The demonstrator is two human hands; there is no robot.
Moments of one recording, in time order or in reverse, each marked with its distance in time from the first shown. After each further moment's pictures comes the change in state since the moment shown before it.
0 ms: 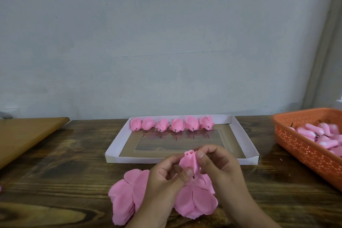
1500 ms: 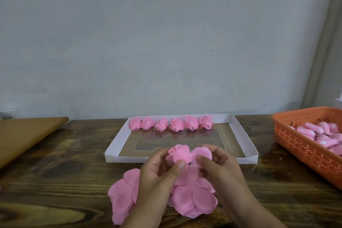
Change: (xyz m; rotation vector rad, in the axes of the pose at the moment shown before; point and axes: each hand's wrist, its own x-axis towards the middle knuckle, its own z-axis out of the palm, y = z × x) left_hand 0.002 0.008 -0.005 0.005 0.088 0.120; right_hand 0.006 0.007 -0.005 0.043 0.127 0.341
